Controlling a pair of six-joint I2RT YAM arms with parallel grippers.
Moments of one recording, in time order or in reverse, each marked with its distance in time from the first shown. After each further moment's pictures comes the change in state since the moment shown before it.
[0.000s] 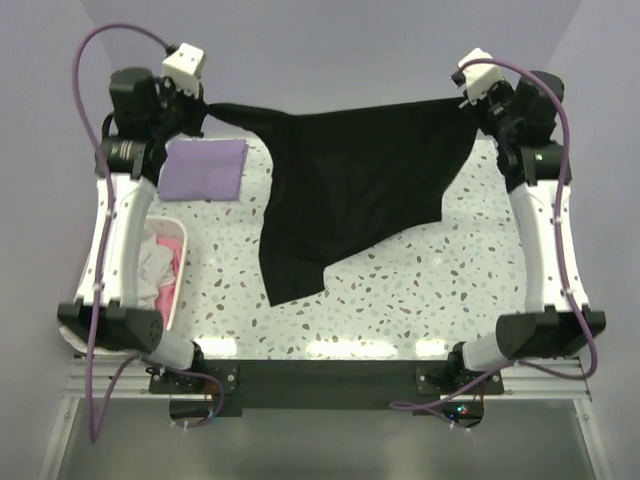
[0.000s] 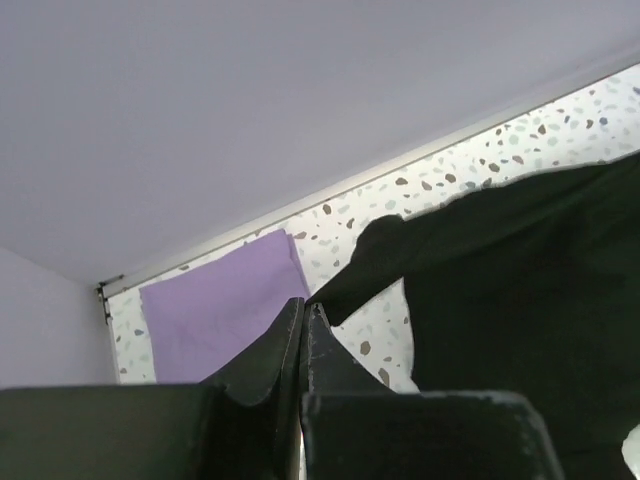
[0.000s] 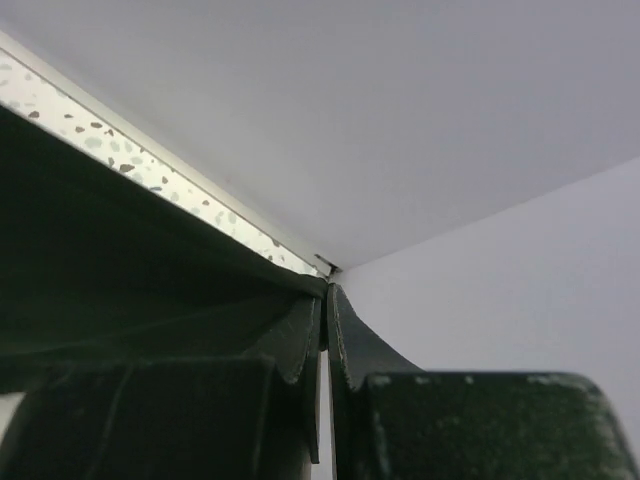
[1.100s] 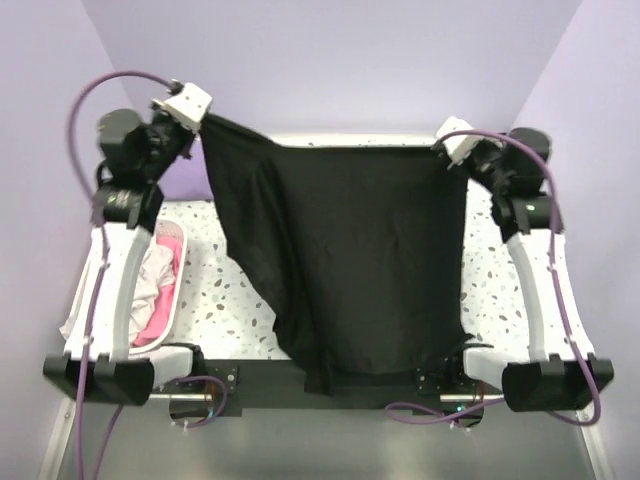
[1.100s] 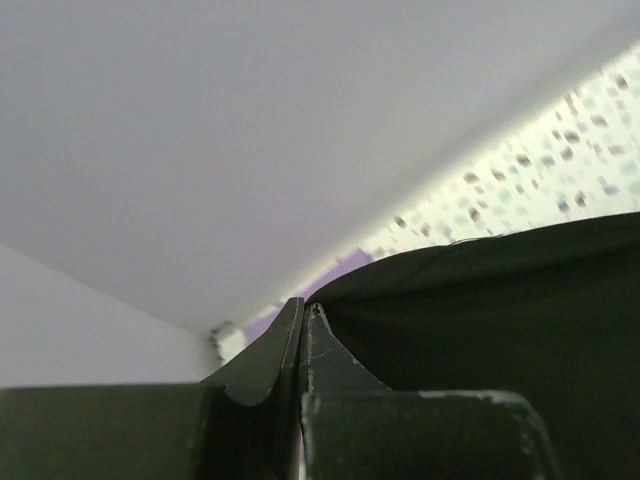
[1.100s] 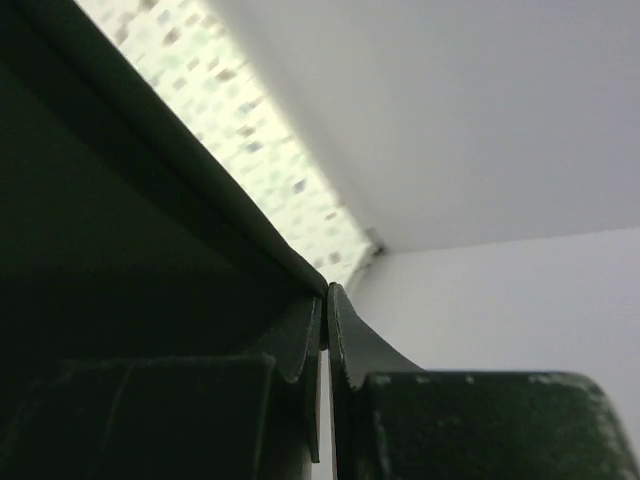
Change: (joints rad) left arm -0.005 -0.365 -0.418 0.306 -0.025 0.294; right arm 0.003 -0.319 -0.426 0.061 -0.128 -0.207
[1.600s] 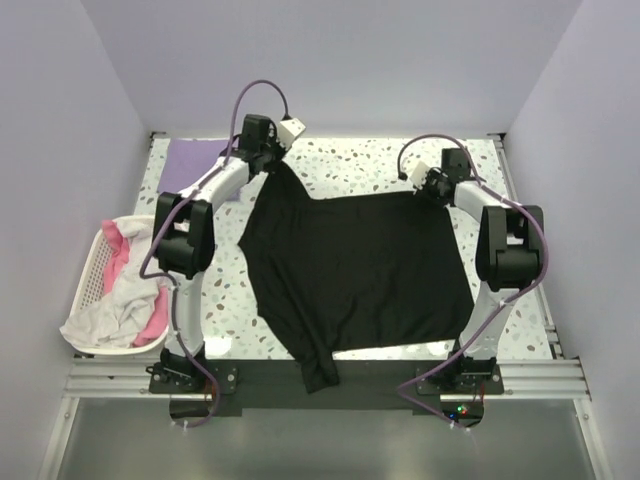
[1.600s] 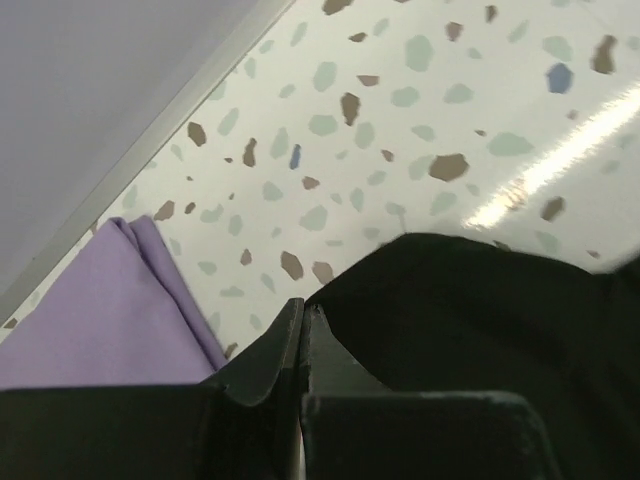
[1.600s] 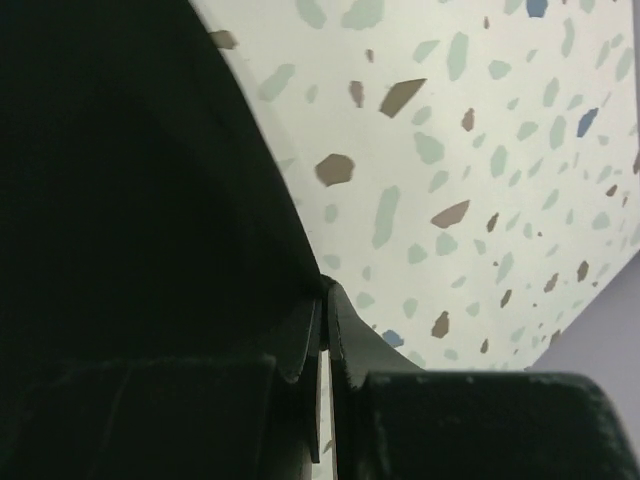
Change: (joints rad) left arm -0.221 0.904 0.230 0.039 -0.141 -0.008; right arm -0.004 0.743 -0.081 0.202 0.087 -0.102
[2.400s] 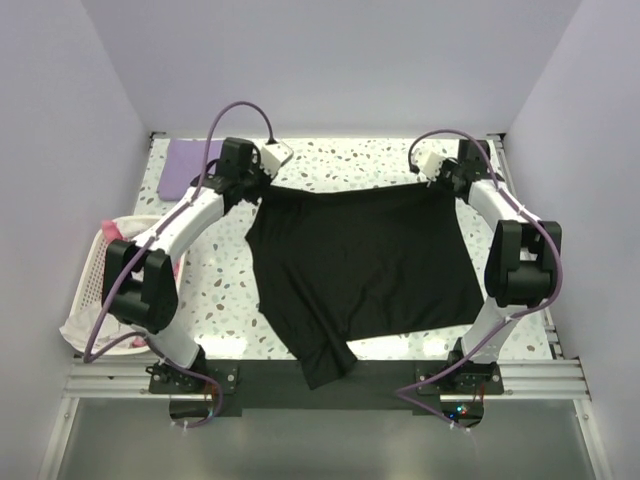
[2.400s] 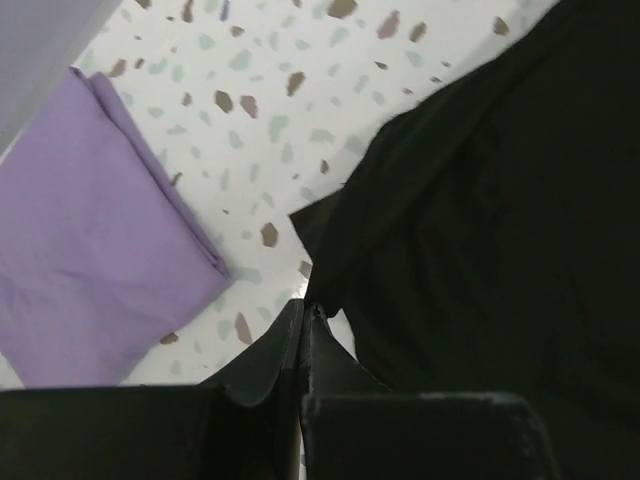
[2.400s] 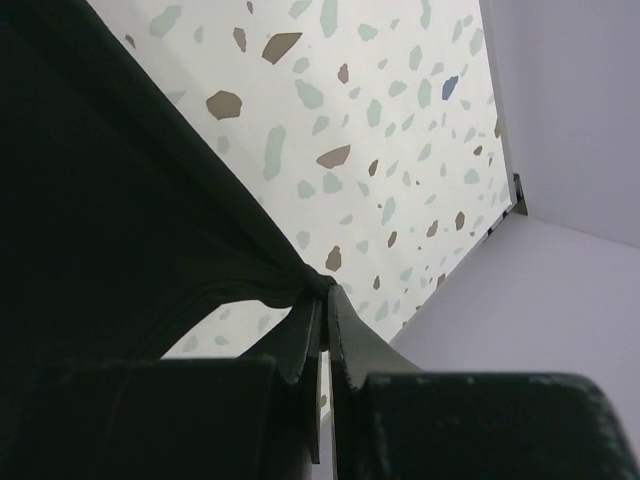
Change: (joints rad) left arm -0.019 -0.404 -0.367 -0.093 -0.047 -0.058; right arm -0.045 -0.085 0.039 -0.024 0.040 -0.113
